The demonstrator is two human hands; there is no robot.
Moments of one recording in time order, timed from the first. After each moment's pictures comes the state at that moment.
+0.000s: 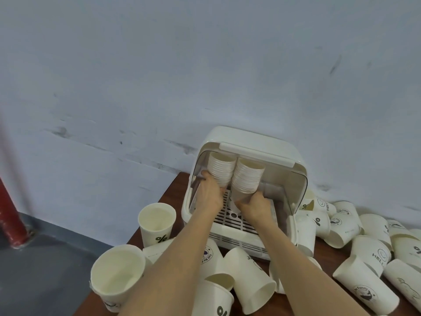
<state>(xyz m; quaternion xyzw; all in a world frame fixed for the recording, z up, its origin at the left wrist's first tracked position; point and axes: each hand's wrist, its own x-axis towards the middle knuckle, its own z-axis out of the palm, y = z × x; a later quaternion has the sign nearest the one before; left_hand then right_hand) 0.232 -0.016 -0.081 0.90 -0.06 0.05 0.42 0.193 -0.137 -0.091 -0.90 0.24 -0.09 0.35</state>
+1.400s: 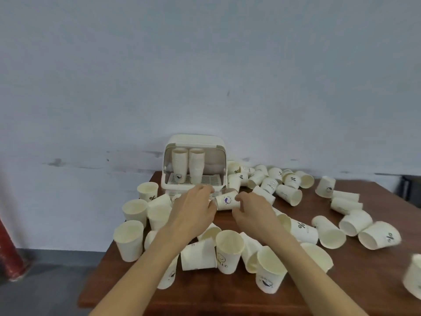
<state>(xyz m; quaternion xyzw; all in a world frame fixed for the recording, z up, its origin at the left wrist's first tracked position) -0.115 0.082 0.028 0.89 -0.34 0.15 0.27 -0.188 -0.067 0.029 -0.96 0.14 -0.19 0.16</state>
